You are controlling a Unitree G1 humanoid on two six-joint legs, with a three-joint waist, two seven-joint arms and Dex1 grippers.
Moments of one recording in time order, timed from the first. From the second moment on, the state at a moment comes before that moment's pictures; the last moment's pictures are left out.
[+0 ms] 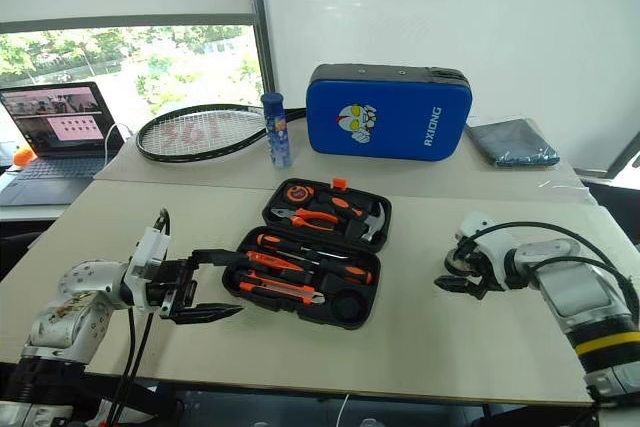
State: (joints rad) left arm -0.30 0.67 0.08 0.03 -0.55 0.15 -1.47; right arm -0.53 -0.94 0.19 0.23 0.17 0.57 0.98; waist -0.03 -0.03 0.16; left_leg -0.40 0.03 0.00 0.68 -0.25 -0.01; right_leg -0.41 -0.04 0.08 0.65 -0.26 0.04
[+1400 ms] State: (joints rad) left arm -0.21 0.71 0.09 -0.03 -0.55 0.15 -1.43; right arm -0.66 -0.80 0.50 -0.40 0.28 0.90 1.12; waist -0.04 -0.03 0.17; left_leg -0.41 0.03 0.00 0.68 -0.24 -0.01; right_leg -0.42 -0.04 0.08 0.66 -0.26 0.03
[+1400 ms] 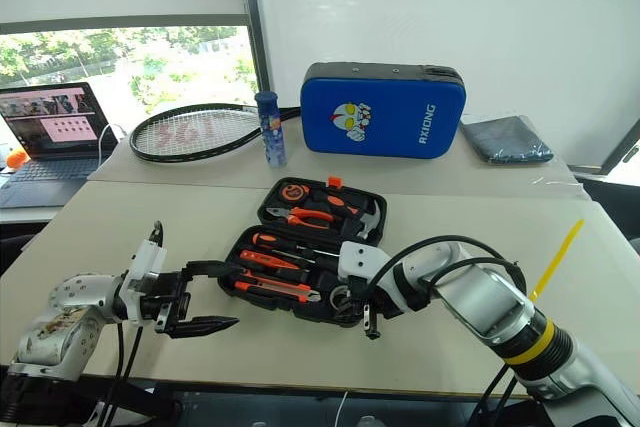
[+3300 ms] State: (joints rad) left arm -0.30 0.62 0.00 0.13 -0.28 0.37 -1.08; right arm -0.27 -0.69 0.13 -0.16 0.06 0.44 0.84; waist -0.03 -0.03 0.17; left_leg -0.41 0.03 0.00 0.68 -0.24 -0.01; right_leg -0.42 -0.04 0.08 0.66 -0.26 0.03
